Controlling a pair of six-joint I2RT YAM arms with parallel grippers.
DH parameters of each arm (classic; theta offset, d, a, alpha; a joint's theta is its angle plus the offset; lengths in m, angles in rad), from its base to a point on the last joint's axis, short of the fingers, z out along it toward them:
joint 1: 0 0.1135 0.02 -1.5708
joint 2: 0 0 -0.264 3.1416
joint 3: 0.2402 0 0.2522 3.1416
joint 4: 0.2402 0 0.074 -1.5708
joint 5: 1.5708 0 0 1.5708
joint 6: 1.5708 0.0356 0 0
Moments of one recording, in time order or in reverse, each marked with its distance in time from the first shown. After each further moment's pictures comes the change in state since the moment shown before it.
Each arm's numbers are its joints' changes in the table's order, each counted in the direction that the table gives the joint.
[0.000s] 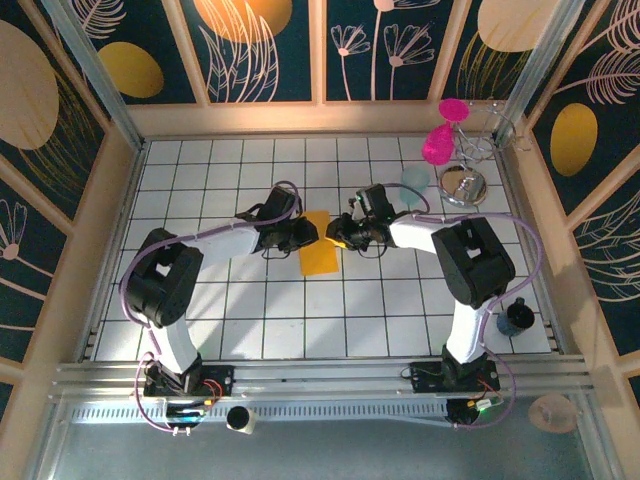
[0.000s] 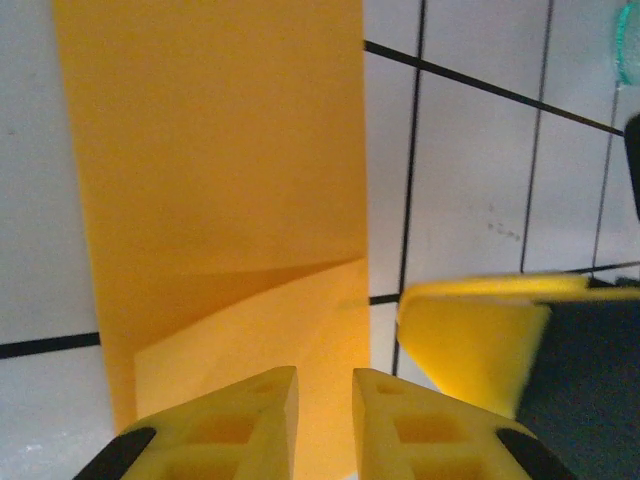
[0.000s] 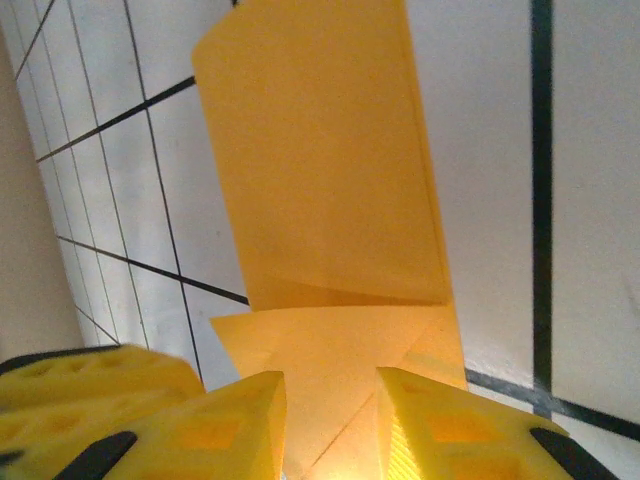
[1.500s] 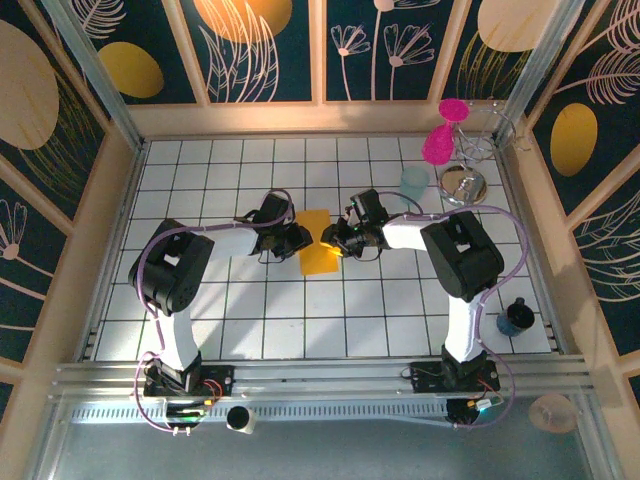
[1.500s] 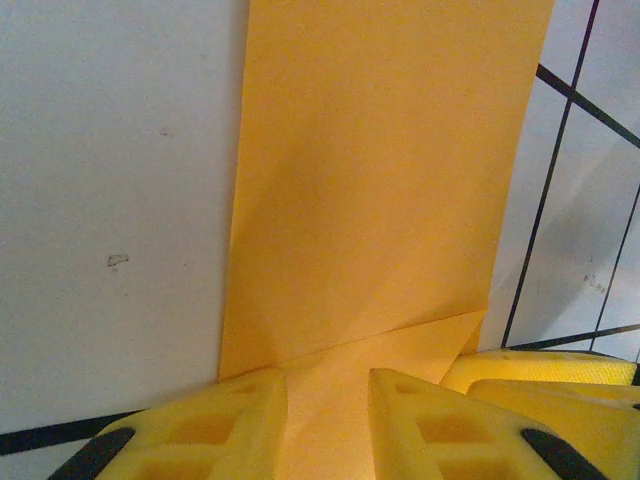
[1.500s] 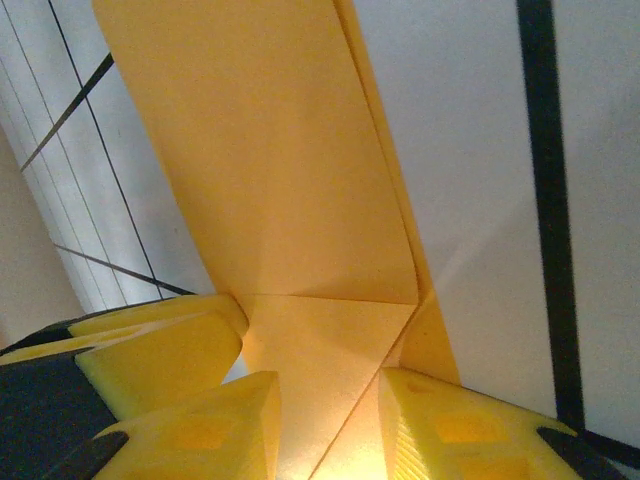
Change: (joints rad) left arm 0.055 0.084 -0.062 -0.105 0.042 -0.079; right arm 0.022 0.077 0.020 -0.013 -0.029 0.101
